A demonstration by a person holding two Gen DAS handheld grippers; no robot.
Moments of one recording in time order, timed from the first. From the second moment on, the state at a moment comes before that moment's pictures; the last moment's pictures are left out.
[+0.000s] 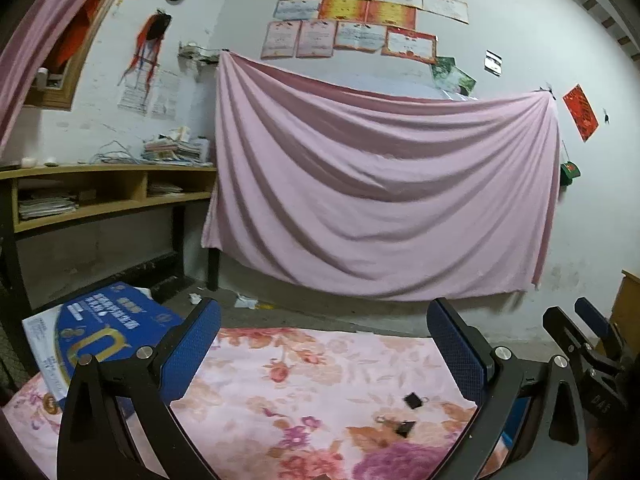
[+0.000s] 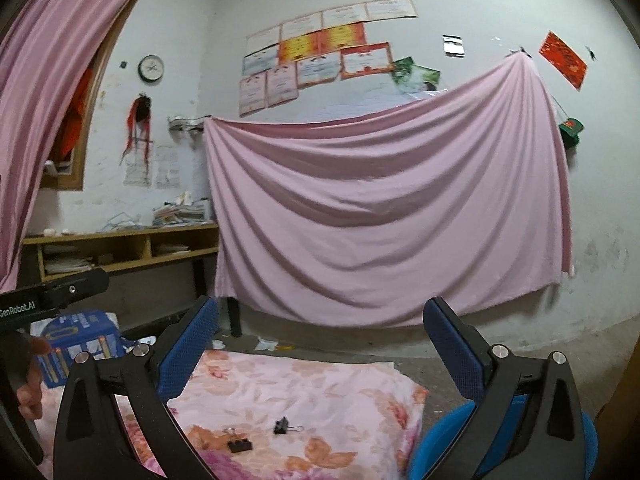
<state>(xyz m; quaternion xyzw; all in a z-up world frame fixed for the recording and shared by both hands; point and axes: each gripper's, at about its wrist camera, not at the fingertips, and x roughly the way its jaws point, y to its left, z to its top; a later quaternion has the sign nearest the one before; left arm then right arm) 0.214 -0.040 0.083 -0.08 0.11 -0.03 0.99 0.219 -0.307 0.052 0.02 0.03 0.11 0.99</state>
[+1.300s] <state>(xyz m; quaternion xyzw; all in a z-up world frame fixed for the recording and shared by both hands) 0.281 -0.071 -0.003 -0.05 0.31 -0.16 0.94 0.293 -0.289 -0.001 -0.05 0.22 0.18 0.96</state>
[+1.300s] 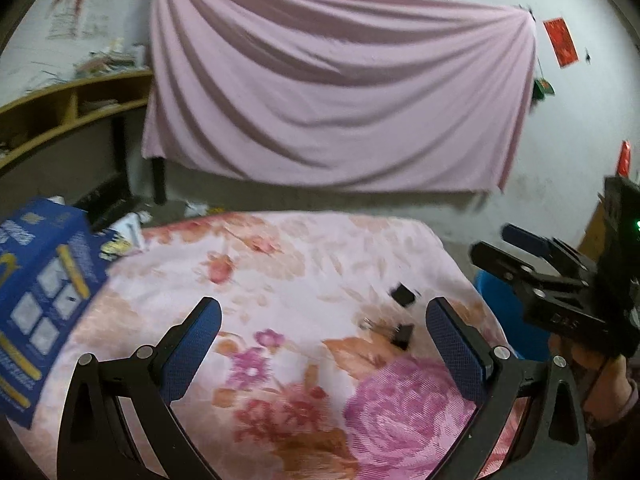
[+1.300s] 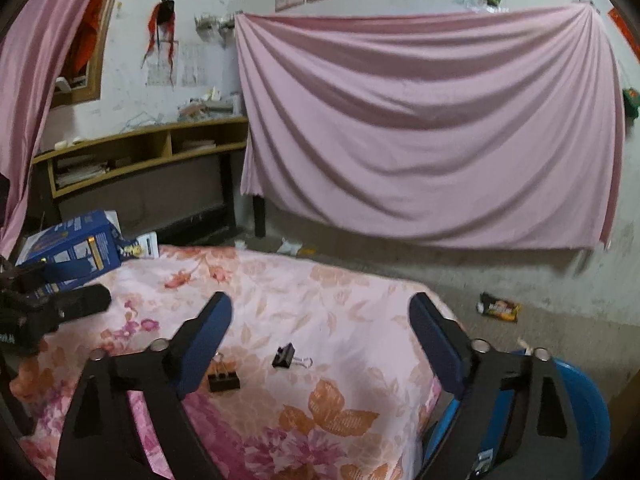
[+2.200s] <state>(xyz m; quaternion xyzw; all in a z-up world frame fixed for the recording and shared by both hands) 0.341 -0.147 -0.053 0.03 0.45 -0.27 0.85 0.346 -0.299 -0.044 -0.03 0.36 0.21 0.91</state>
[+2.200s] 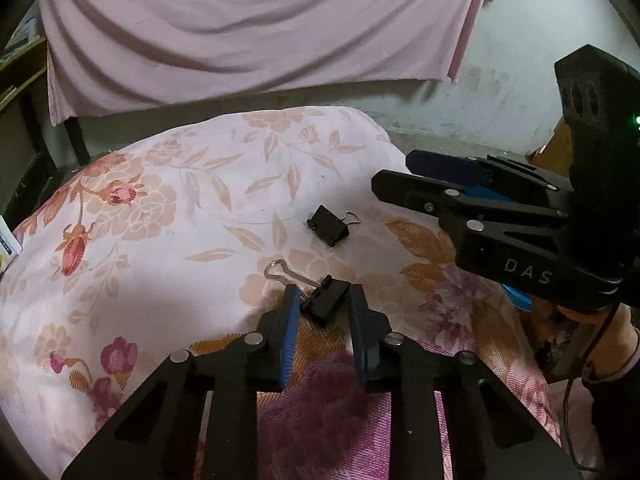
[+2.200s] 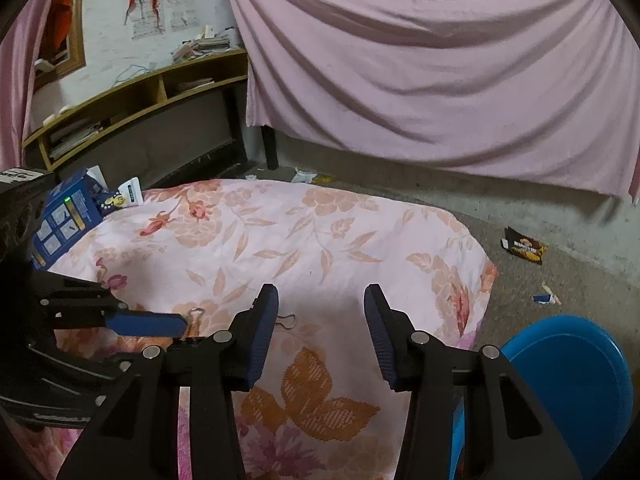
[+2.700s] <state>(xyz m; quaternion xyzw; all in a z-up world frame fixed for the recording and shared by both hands) 0.340 -0.094 -0.041 -0.04 0.44 -0.20 0.88 0.360 -0.277 -0.059 -0.04 0.41 0.23 0.88</state>
